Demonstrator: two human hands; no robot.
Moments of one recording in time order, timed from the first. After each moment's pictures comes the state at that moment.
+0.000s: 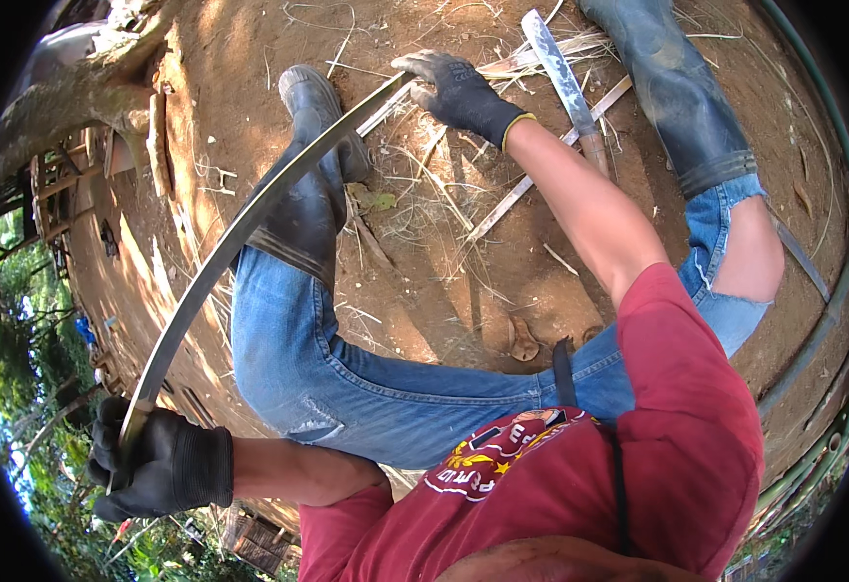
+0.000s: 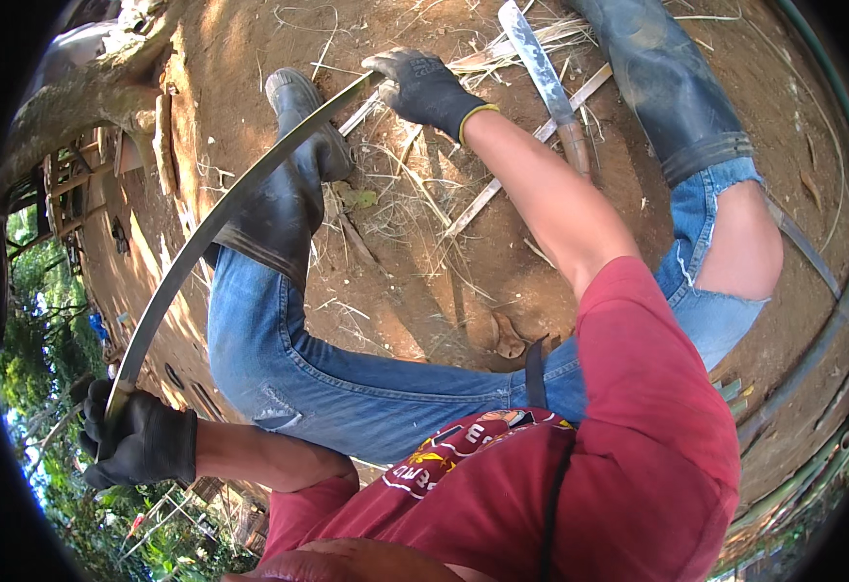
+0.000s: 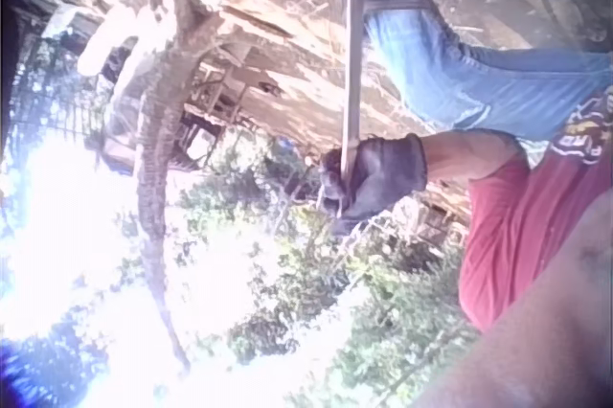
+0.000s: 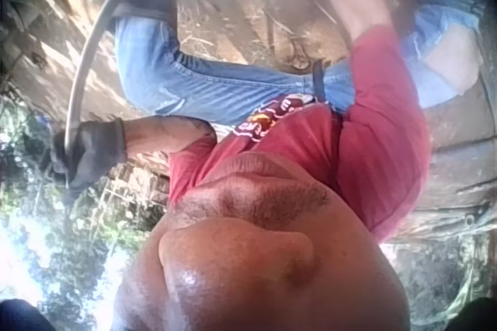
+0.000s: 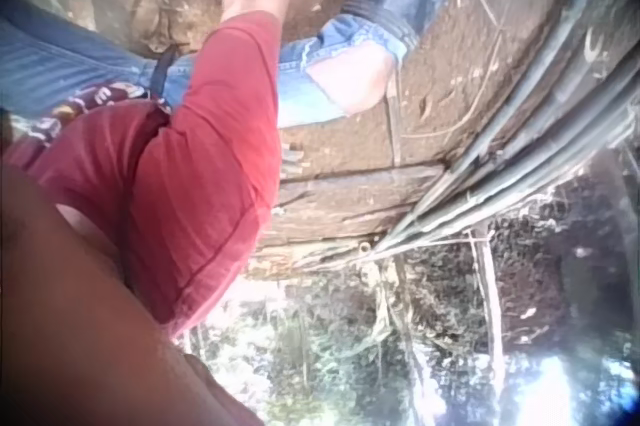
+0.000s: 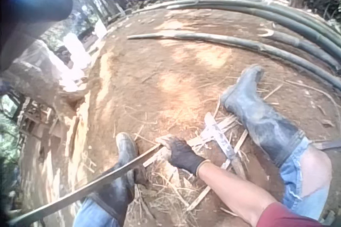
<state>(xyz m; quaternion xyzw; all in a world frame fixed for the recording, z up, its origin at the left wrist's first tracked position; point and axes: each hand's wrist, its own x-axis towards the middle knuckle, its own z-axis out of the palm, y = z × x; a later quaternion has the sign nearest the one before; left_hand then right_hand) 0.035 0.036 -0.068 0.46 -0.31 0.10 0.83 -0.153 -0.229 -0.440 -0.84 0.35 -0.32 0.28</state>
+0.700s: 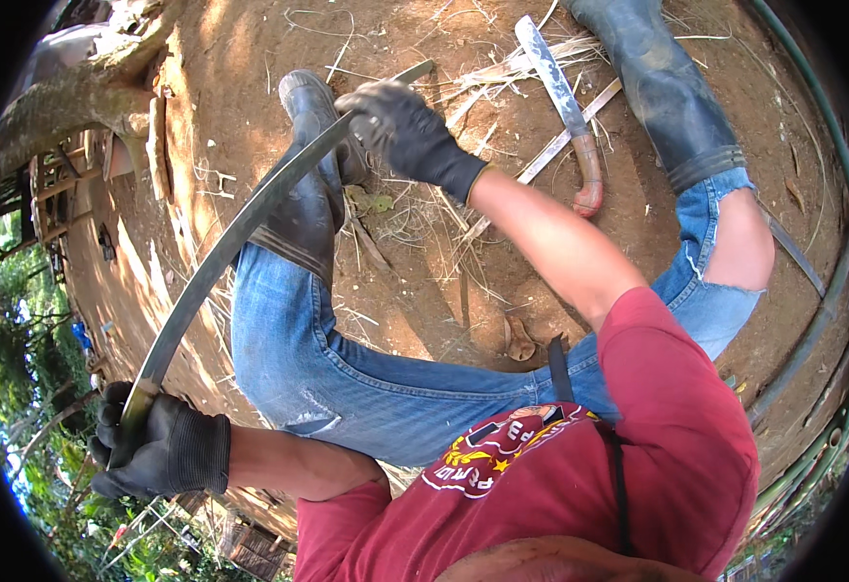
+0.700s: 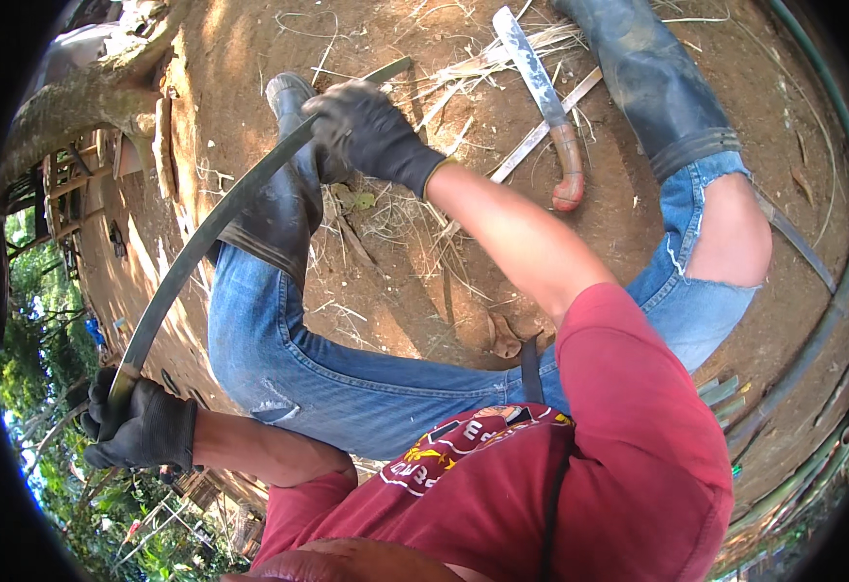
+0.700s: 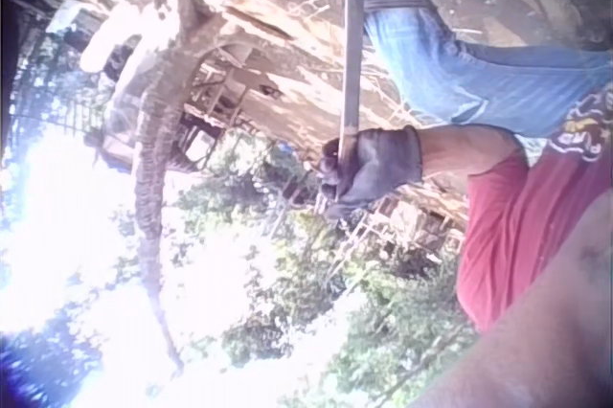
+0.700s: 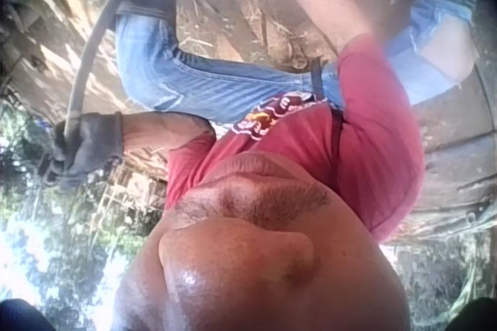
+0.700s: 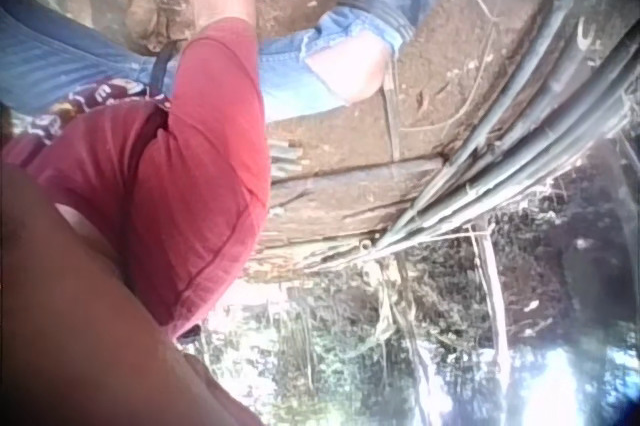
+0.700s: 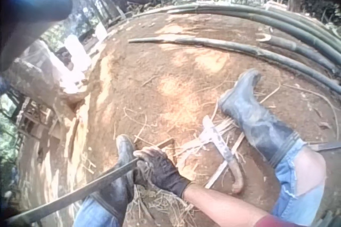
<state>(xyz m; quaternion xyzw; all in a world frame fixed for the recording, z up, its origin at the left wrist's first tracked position) 0.055 0.053 -0.074 0.44 -0.28 0.06 0.85 -0.110 -0.169 -0.385 -0.78 0.29 -0.46 0.31</state>
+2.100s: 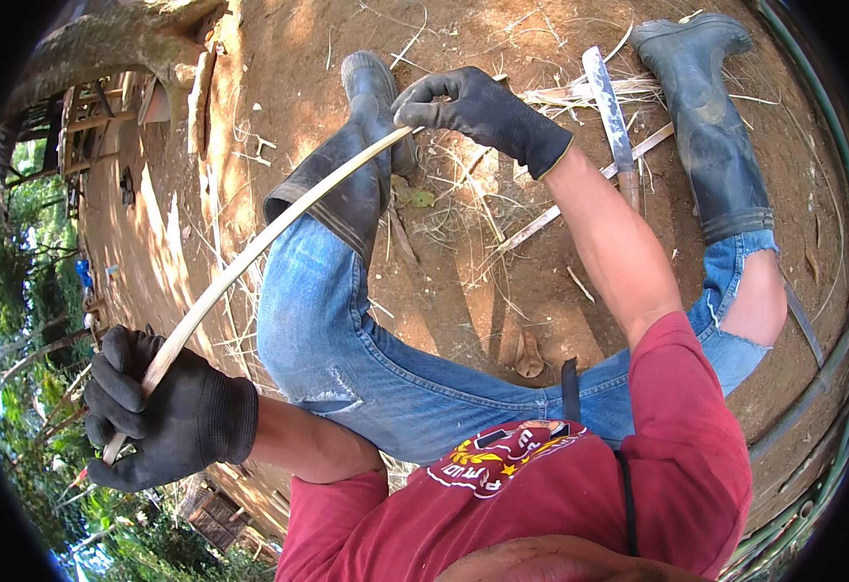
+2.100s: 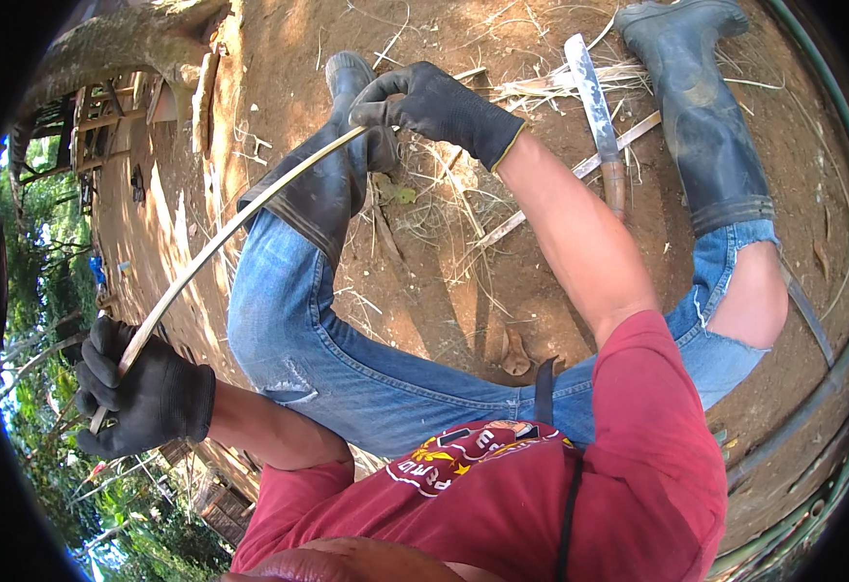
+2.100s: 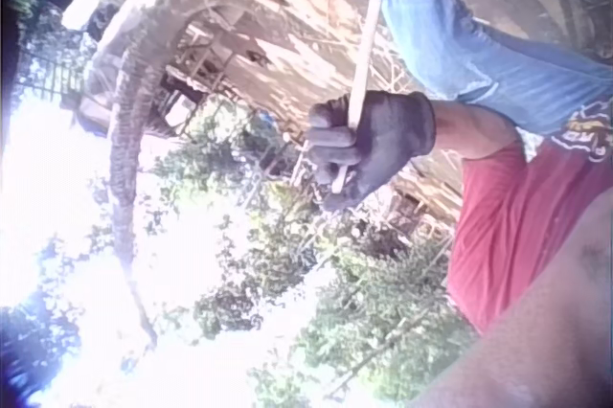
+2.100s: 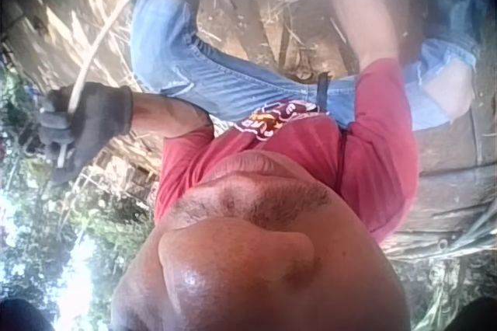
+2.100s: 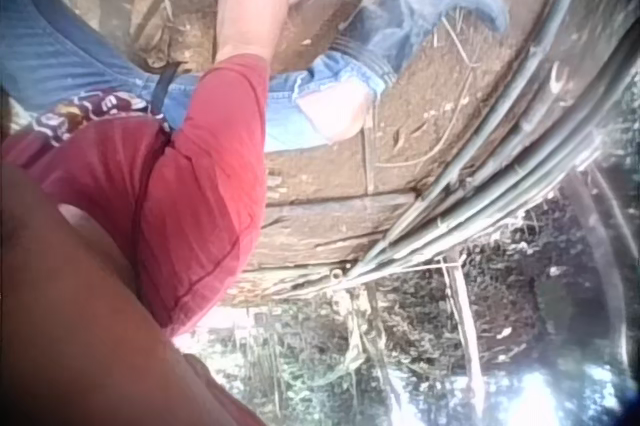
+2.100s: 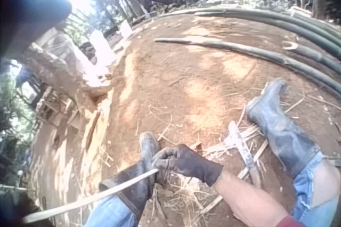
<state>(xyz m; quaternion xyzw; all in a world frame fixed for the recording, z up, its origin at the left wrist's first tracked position) 0.015 0.033 -0.070 0.31 -0.38 -0.09 0.87 -0.127 -0.208 -0.338 -0.64 0.17 -0.23 0.71</state>
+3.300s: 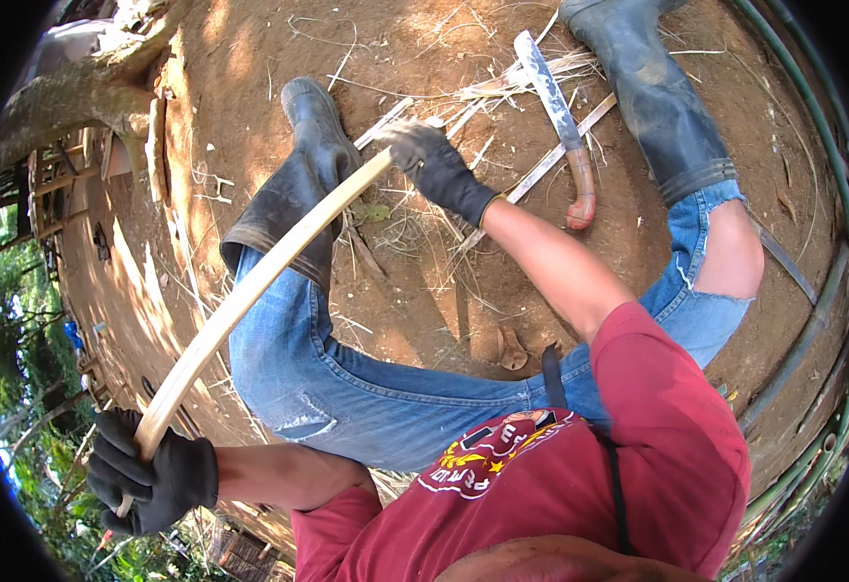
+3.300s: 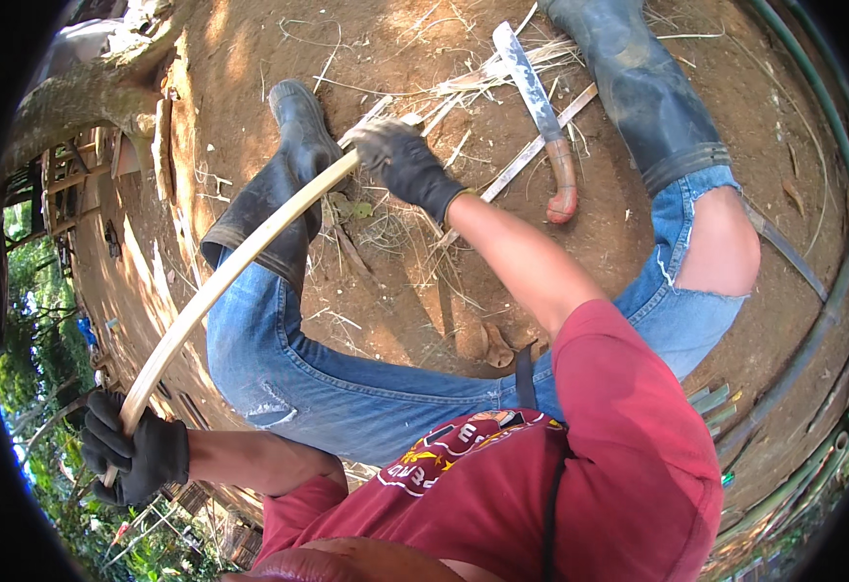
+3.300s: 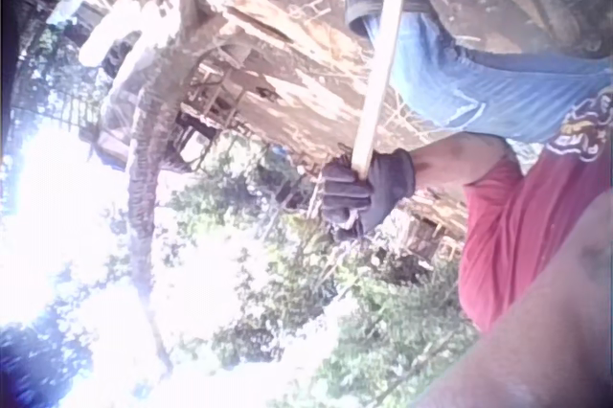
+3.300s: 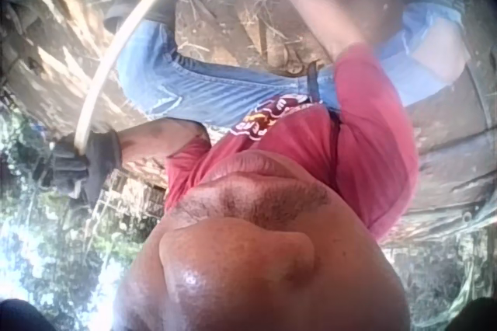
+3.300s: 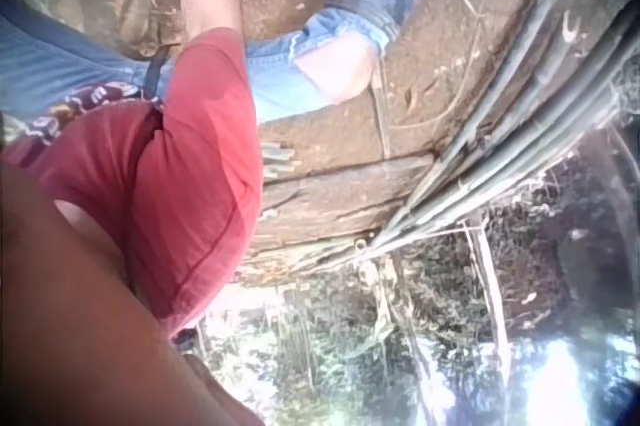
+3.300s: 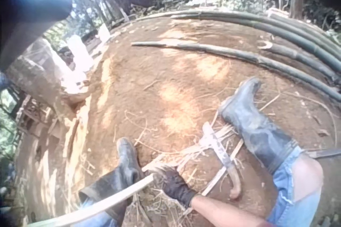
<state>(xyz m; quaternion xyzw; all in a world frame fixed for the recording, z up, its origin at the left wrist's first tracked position) 0.039 0.063 -0.051 0.33 -0.39 -0.10 0.85 -0.133 -0.144 -0.428 -0.78 0.32 -0.40 0.36</state>
